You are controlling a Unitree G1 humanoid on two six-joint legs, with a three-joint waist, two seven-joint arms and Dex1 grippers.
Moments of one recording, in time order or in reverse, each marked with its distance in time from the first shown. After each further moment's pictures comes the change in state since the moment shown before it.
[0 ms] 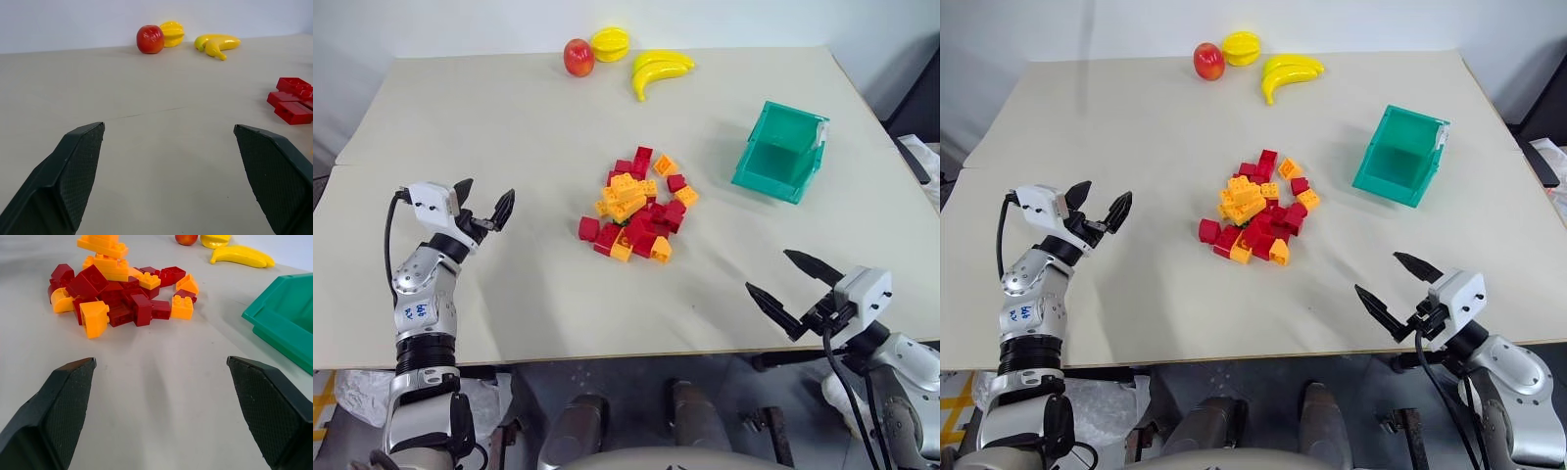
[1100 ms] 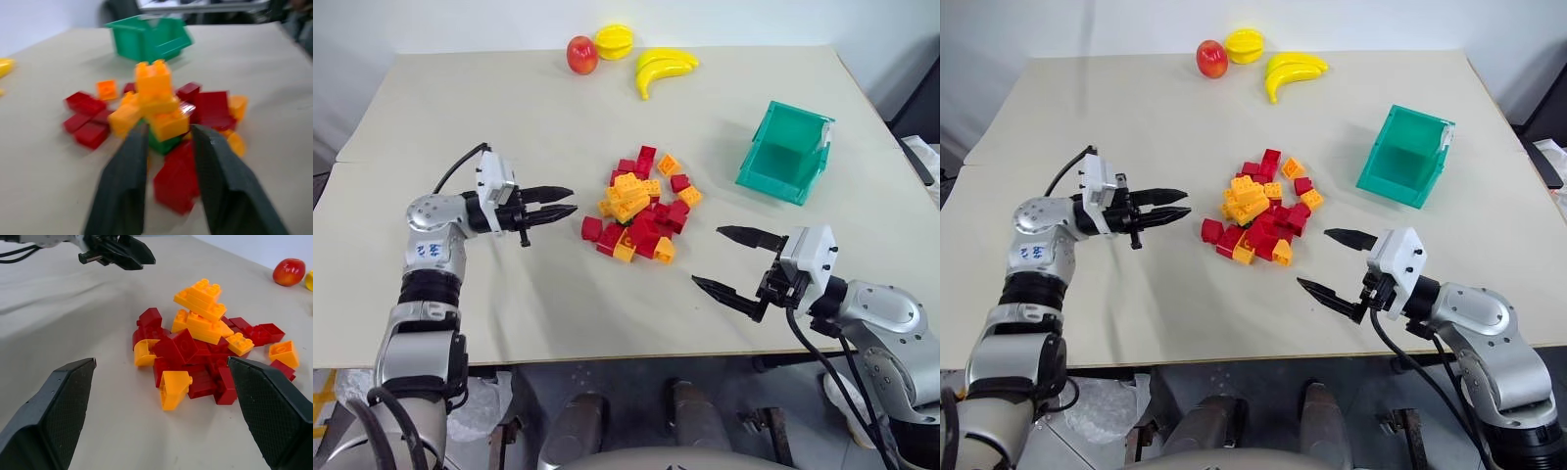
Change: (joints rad) left arm -0.418 0.074 -0.264 0.402 0.002 -0.159 -0.907; right arm -0.294 -0.142 0.202 -0.159 0.072 0.270 0.043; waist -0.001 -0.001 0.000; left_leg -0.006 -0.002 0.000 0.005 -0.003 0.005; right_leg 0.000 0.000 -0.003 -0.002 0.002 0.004
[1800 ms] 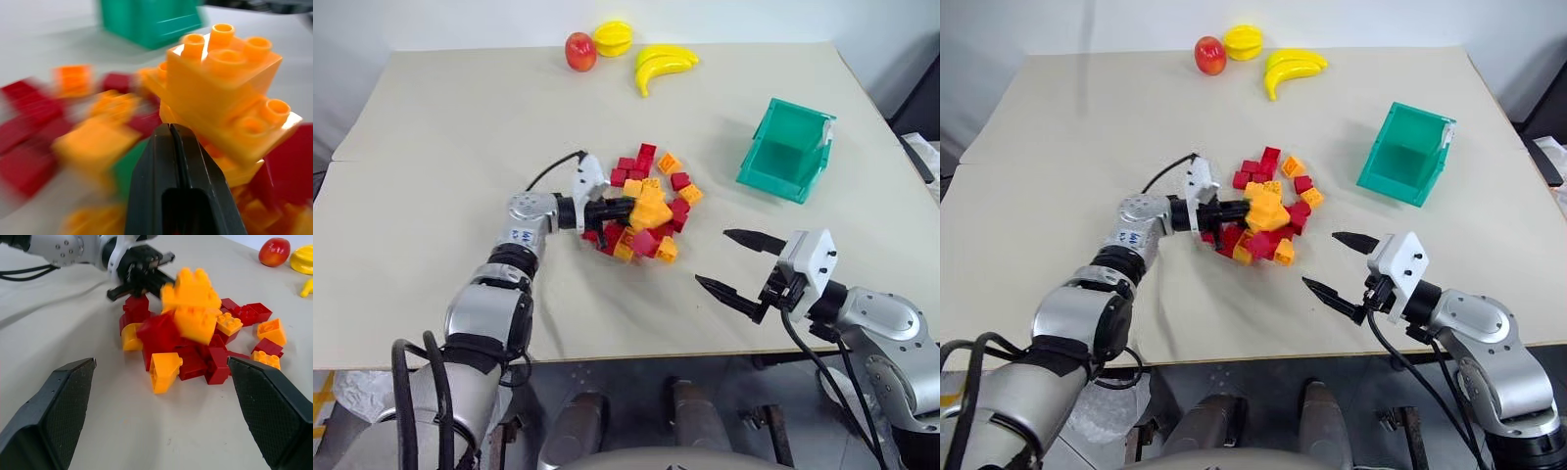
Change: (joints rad) left arm -0.216 -0.293 -0.063 0.405 0.227 -0.117 0.195; right arm 0.057 -0.001 -0.007 -0.025 -0.023 0.015 -0.077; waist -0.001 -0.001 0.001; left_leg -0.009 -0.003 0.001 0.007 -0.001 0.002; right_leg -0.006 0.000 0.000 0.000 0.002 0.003
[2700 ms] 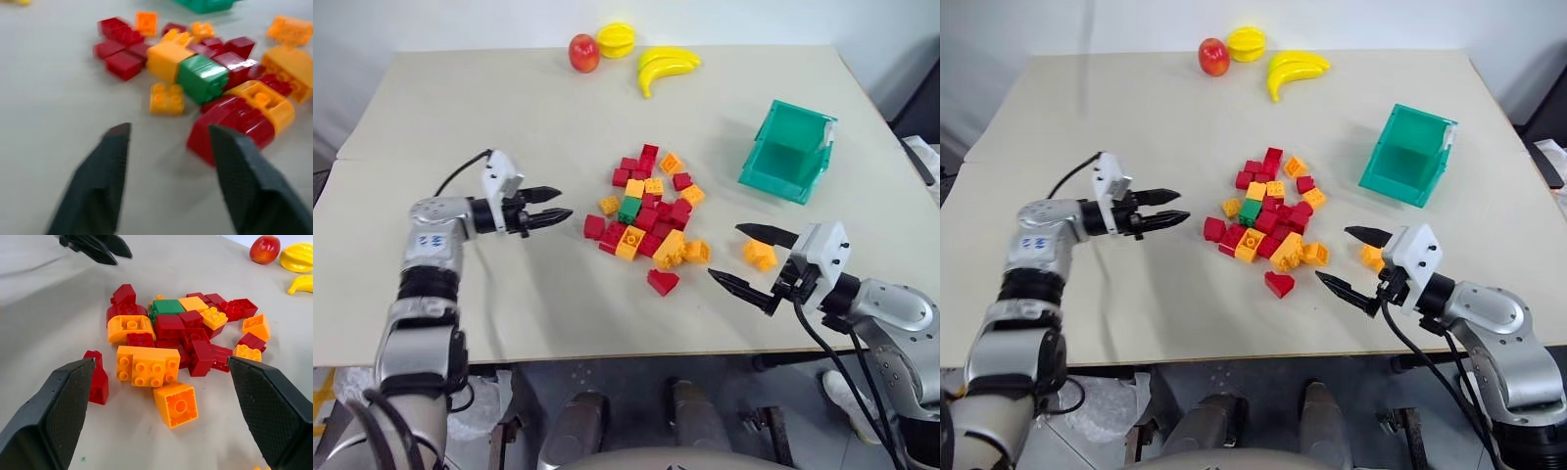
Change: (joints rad) left arm 0.355 0.363 0.131 -0.673 -0.095 0.515 0.090; right arm -0.044 -0.019 -0.050 0.086 -0.012 -0.024 0.070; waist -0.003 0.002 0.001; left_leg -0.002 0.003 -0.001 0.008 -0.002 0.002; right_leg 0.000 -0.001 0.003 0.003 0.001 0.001
